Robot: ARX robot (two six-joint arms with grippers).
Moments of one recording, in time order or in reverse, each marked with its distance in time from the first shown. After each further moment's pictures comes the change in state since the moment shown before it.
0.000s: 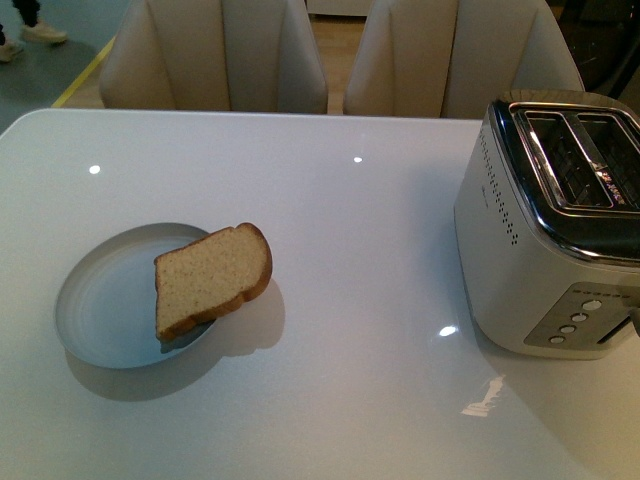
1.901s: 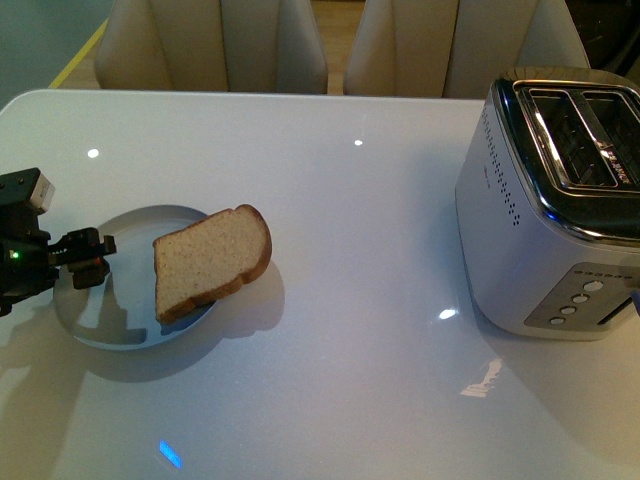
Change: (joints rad) left arm 0.066 2.270 0.906 0.650 0.016 -0.027; right arm 0.000 0.000 0.000 0.000 -0.002 0.000
